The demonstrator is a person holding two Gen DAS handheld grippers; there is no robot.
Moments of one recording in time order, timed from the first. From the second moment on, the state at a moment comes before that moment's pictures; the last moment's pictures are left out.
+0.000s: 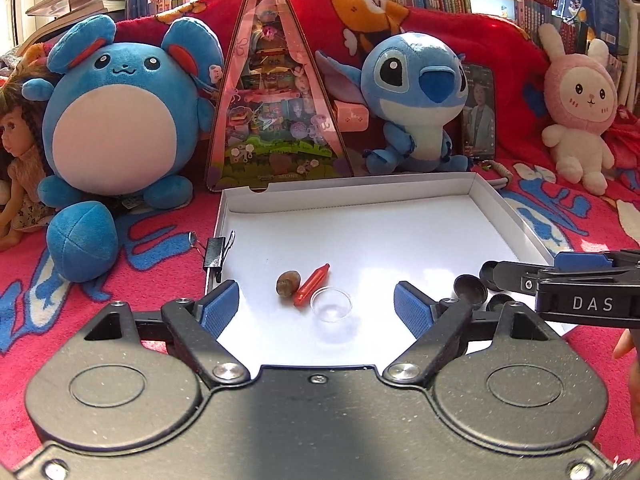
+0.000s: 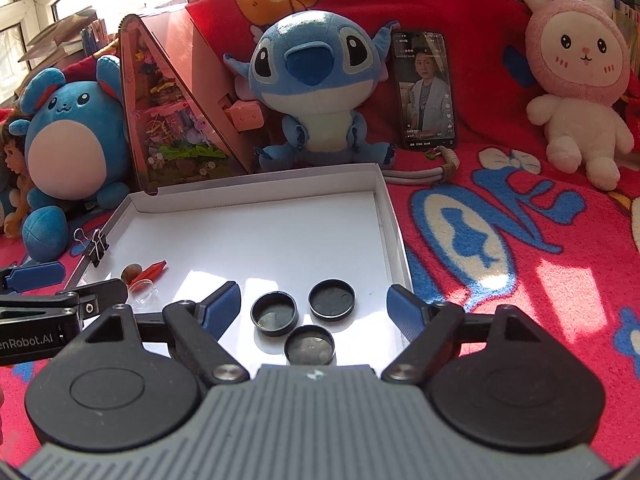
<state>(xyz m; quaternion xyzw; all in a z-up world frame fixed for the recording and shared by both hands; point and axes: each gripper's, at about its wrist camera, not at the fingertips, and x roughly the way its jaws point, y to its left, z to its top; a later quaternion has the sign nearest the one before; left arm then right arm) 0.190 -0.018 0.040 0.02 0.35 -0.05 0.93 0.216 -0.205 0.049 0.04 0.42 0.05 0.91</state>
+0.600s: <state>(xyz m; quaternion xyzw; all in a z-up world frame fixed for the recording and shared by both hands) 0.130 -0.029 0.047 0.04 0.32 -0.08 0.94 0.169 -0.213 0.064 0.02 0.38 0.07 0.92</state>
